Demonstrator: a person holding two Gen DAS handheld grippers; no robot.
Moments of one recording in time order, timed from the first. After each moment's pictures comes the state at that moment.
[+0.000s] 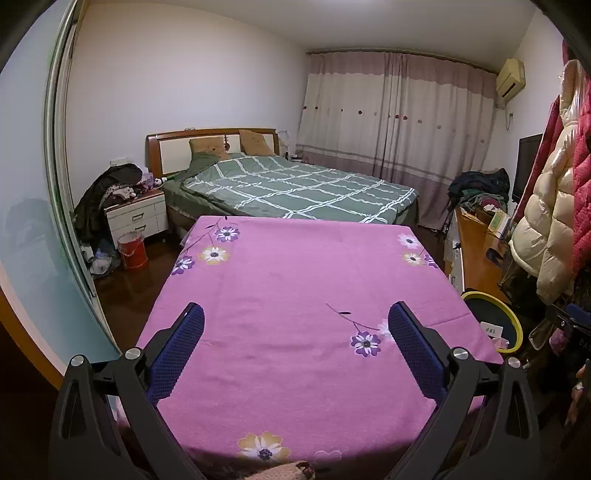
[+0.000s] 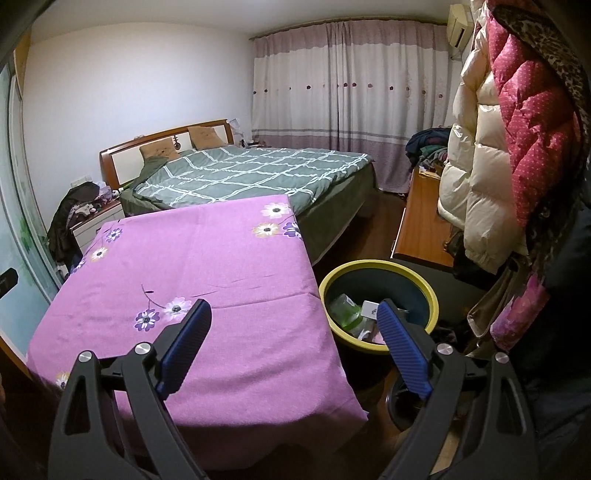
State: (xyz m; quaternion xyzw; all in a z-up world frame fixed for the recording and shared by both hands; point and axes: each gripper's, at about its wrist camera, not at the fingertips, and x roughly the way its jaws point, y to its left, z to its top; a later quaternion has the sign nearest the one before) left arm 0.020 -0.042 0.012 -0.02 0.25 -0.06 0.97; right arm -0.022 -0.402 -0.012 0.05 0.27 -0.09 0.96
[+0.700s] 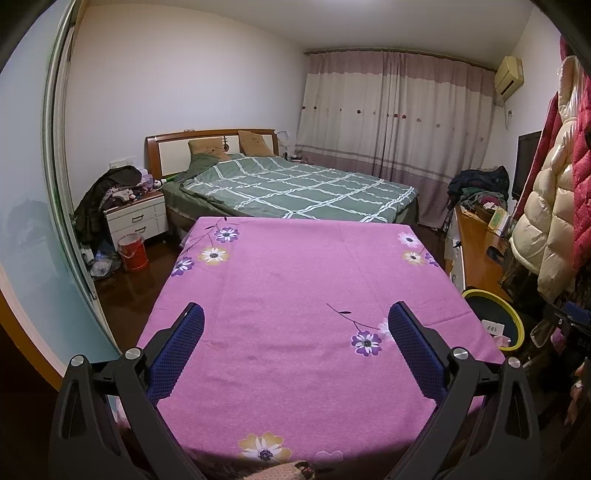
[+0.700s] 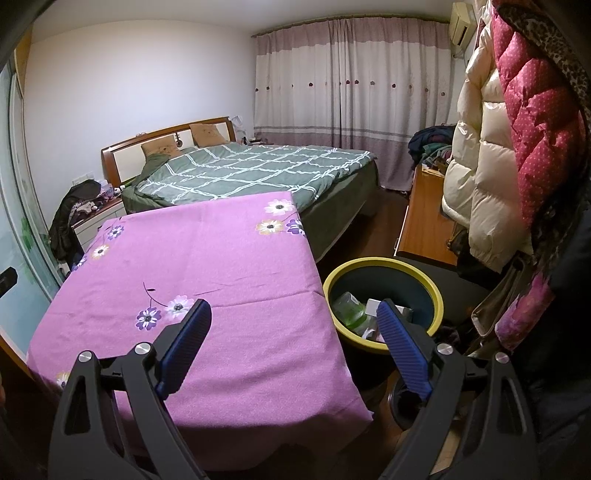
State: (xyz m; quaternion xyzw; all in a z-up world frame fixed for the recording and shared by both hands) left arm 0.026 -0.040 0.010 -0.01 0.25 -0.06 0.97; right arm -0.018 -0.397 -0.014 0.05 0.27 -0.09 0.96
